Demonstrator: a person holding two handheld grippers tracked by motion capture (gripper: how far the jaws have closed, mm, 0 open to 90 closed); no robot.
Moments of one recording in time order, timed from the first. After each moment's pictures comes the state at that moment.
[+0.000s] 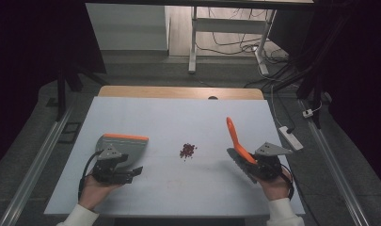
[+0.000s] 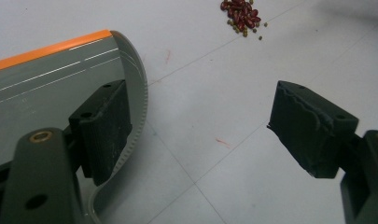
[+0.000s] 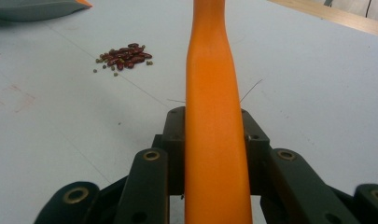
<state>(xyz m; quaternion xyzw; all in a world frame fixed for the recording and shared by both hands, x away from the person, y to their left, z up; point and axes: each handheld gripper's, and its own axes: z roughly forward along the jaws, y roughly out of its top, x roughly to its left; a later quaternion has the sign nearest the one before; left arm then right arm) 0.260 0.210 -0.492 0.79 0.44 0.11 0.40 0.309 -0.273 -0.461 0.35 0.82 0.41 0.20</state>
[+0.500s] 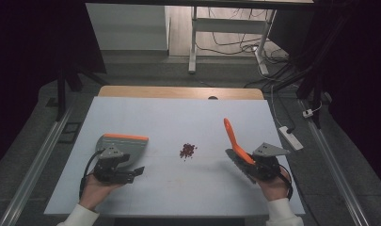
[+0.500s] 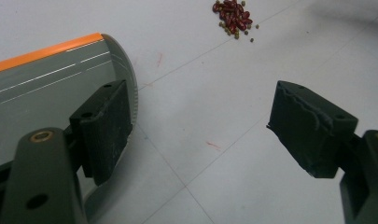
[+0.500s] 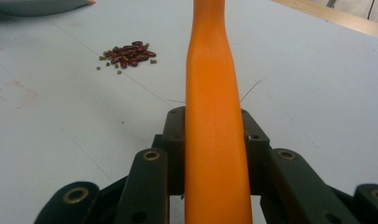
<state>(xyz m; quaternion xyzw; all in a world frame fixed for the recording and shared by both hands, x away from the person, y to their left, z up) 0.260 0.204 -0.485 0.80 0.44 0.10 0.40 0.308 -0.269 -0.461 0.34 0.82 0.40 0.21</state>
